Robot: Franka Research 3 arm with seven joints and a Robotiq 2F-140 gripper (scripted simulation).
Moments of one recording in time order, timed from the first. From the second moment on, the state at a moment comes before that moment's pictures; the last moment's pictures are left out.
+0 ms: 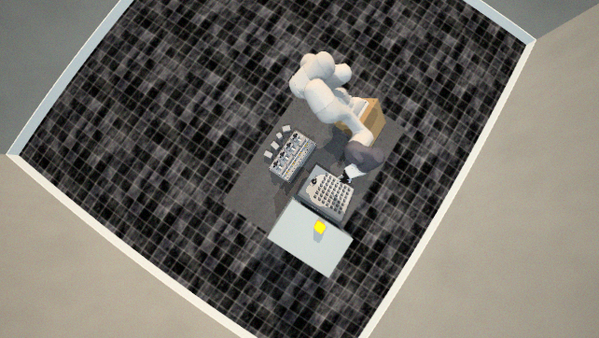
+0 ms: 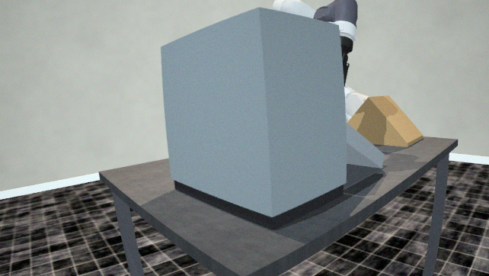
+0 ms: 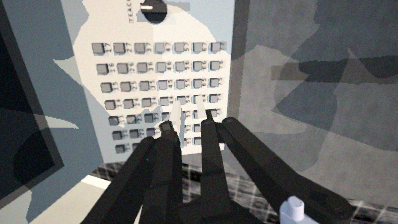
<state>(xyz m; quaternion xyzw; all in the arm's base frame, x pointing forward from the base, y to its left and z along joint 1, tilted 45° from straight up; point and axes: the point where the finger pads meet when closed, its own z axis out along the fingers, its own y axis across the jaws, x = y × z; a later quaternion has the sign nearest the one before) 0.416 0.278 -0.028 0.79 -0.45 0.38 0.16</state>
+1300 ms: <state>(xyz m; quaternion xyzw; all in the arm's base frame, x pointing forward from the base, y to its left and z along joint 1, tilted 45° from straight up) 0.488 0.260 -0.094 0.74 -0.50 0.43 0.08</state>
